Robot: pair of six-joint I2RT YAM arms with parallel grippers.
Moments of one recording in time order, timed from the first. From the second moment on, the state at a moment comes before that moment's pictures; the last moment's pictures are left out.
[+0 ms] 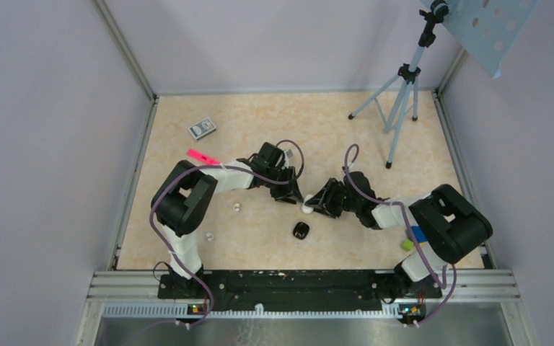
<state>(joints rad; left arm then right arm) -0.62 1.88 1.06 -0.16 0.48 -0.68 0.56 1.55 0.43 0.49 -0.31 1.10</state>
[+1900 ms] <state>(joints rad) -0.61 1.87 1.07 -0.18 0.50 -0.66 0.54 1.62 0.41 0.62 -0.35 1.17</state>
